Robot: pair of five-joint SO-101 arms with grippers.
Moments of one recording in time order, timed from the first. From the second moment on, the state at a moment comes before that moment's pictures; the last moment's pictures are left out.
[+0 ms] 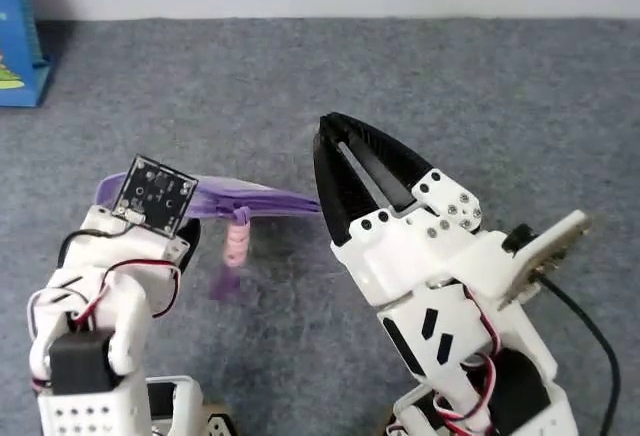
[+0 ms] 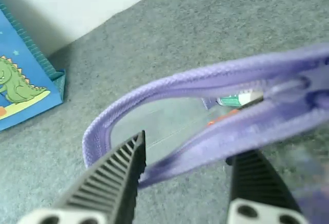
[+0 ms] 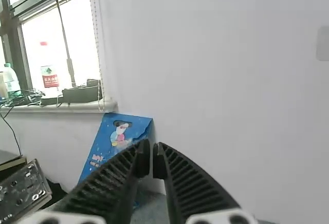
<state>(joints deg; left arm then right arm) -8.8 -71.0 47.7 72.6 -24.7 -34.7 -72.9 40.0 26.8 -10.5</state>
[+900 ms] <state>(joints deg) -6.7 -72.9 47.6 72.6 -20.4 -53.6 -66.5 39.9 62.6 -16.2</state>
